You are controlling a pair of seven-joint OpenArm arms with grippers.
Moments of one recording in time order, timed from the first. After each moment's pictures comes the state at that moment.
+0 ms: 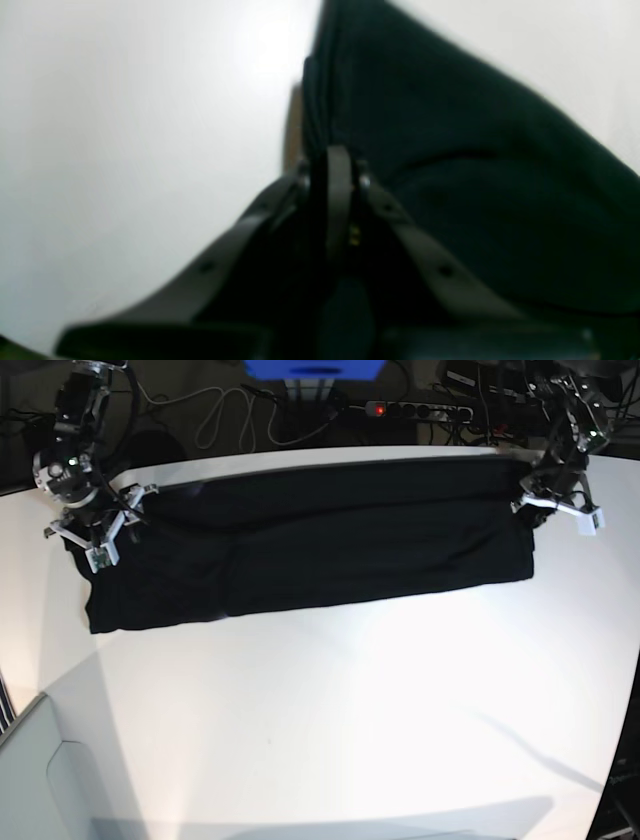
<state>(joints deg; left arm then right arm) 26.1 -12.7 -37.9 98.6 -44.8 -13.9 46.9 -20.5 10.1 23.3 103.7 2.2 35.0 -43.3</state>
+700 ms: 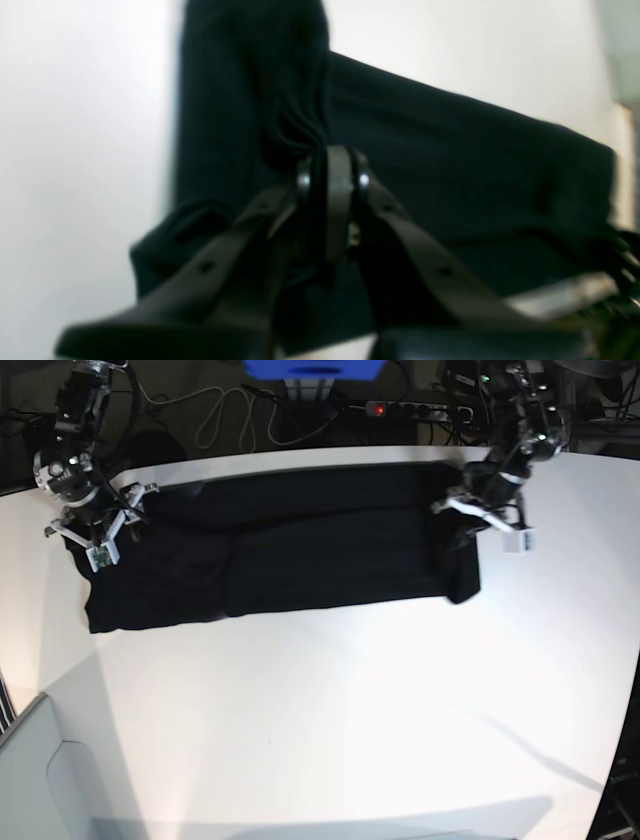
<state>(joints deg) 27.6 -6.2 -20.2 110.4 -44.1 -13.3 46.5 -20.7 9.9 23.3 103.8 2.2 35.0 -43.4</state>
